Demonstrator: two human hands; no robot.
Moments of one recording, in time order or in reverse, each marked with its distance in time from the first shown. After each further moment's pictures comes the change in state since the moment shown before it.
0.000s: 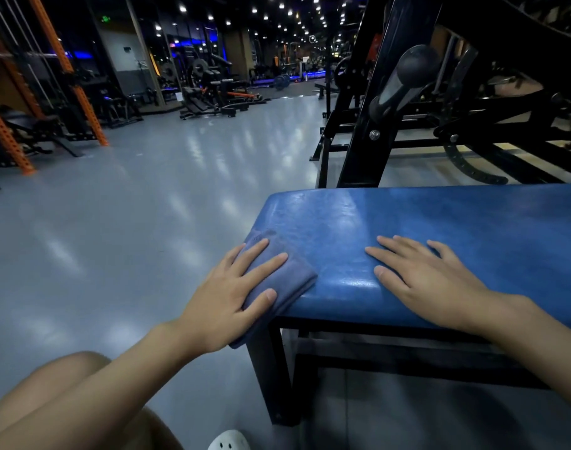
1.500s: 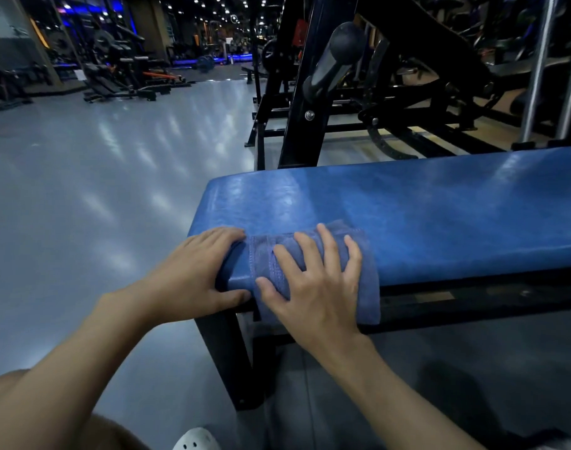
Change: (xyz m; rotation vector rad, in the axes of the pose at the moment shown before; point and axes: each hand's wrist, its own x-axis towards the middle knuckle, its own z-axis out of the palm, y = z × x) left_hand 0.037 0.012 -0.013 0.008 -0.141 0.194; right_hand -0.012 -0.106 0.067 -0.051 0.715 0.154
